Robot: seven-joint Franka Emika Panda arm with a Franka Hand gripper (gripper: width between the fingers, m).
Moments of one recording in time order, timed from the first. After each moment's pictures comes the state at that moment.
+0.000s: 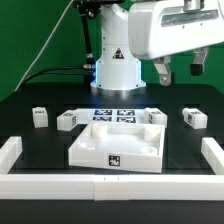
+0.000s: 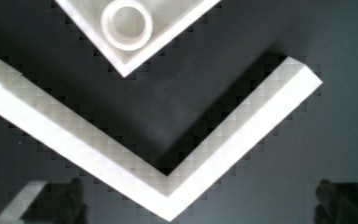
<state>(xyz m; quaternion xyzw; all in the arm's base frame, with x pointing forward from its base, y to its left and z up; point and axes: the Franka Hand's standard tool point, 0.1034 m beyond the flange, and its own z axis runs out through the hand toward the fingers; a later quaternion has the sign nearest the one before) 0.567 0.086 0.155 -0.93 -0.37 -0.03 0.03</state>
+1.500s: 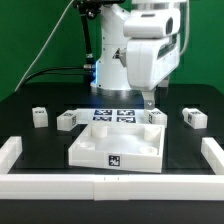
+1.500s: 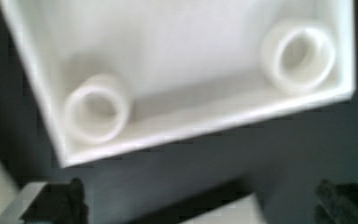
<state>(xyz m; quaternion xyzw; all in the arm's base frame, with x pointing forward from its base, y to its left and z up) 0.504 0.052 0.095 -0.81 -0.58 0.00 0.01</state>
